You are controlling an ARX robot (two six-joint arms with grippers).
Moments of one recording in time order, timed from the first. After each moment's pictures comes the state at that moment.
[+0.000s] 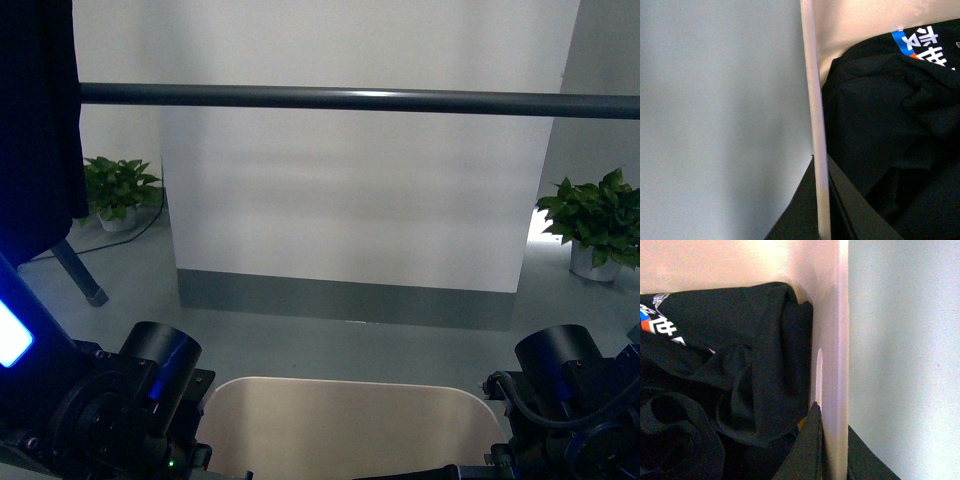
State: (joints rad) left arm -0.21 2.40 1.23 0.17 -0.10 0.00; right arm 0.12 2.38 1.20 0.14 0.03 0.10
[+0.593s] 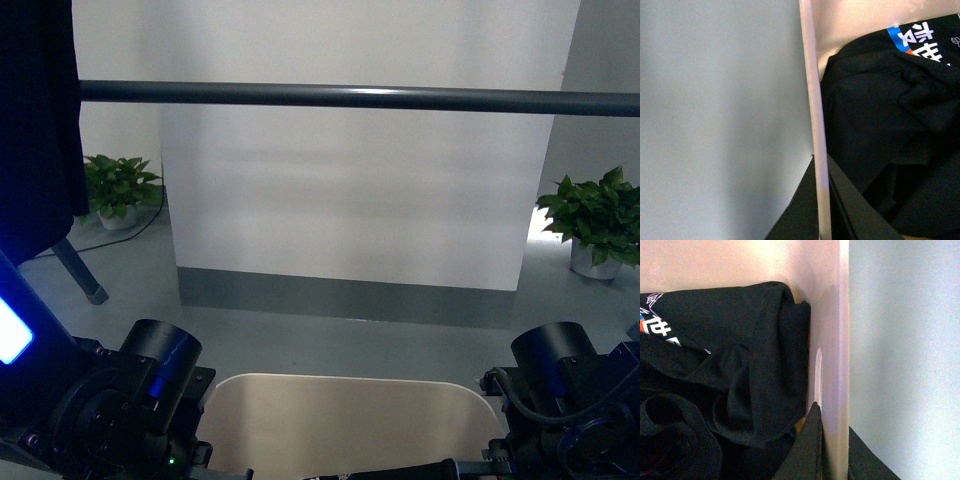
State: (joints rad) left arm -0.21 2.40 1.22 0.17 -0.08 0.00; right arm 0.12 2.40 1.22 0.16 0.04 0.09
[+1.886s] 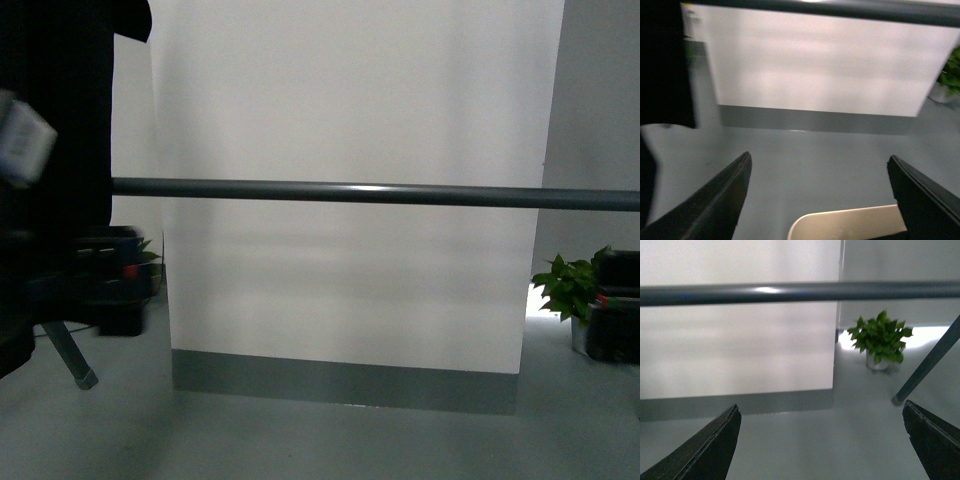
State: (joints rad) left arm -0.20 1.41 0.62 0.76 -0.16 -0.03; right arm 0.26 1.42 0.43 1.13 0.45 -0.07
